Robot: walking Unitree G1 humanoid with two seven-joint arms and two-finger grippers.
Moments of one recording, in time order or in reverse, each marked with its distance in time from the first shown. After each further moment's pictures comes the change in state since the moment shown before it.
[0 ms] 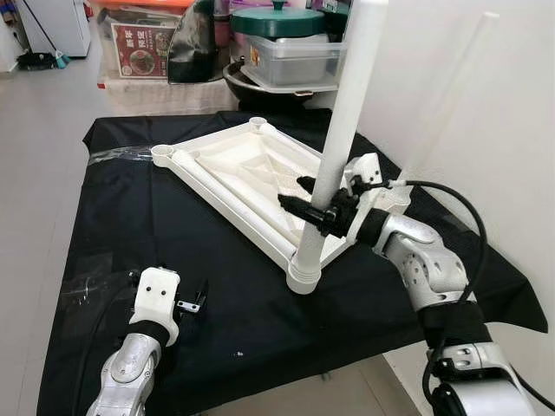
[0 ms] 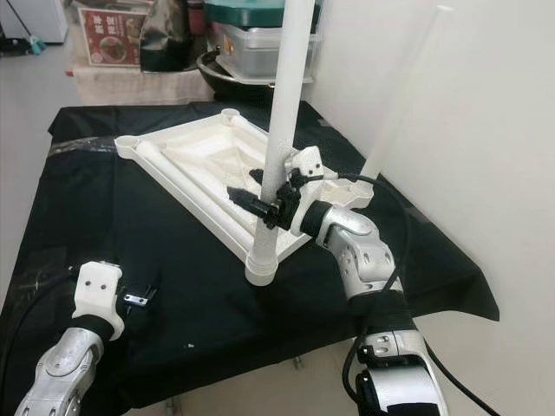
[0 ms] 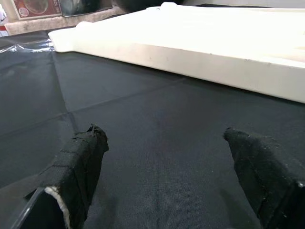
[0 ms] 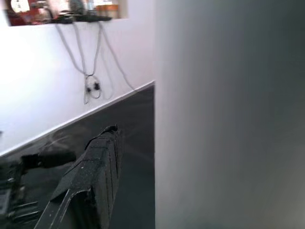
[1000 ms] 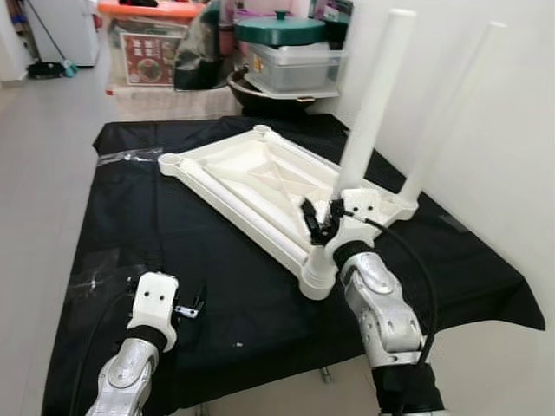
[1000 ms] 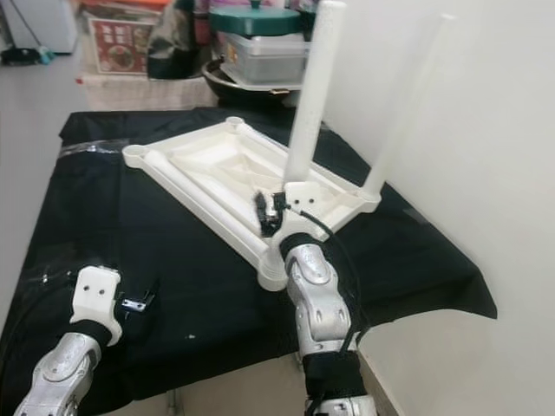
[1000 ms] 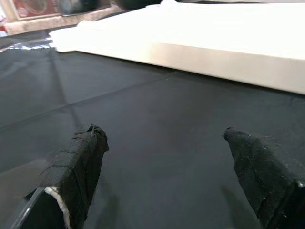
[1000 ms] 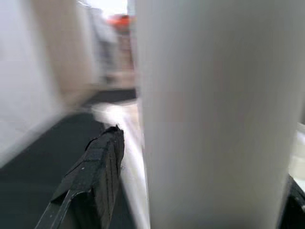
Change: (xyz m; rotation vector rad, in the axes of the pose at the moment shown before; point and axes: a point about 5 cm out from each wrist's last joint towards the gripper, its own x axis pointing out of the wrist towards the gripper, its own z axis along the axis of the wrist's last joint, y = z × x) left arm -0.003 0.001 -0.003 0.003 0.009 -0.002; right arm 0.012 0.030 -0.001 0.075 -0.156 -0.494
